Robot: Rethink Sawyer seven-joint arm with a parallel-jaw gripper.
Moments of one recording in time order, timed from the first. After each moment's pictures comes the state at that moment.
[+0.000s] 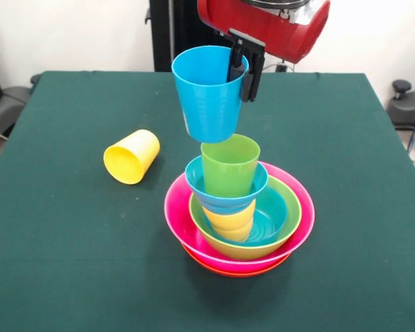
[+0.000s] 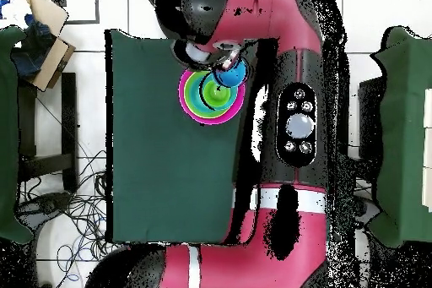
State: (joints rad) arm -0.21 -0.49 0.15 0.79 -0.24 1.41 2.25
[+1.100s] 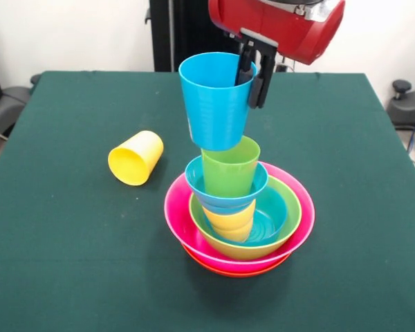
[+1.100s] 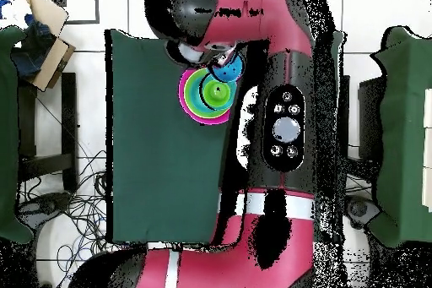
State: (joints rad) arm -0.16 -0.49 0.07 0.79 -0.18 1.33 2.25
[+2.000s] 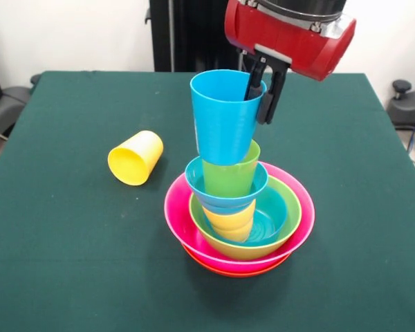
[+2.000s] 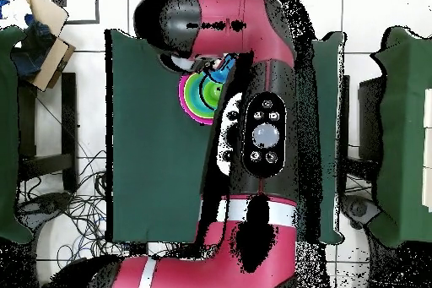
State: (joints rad) arm -0.11 -0.49 -0.01 0.87 -0.15 1.18 2.25
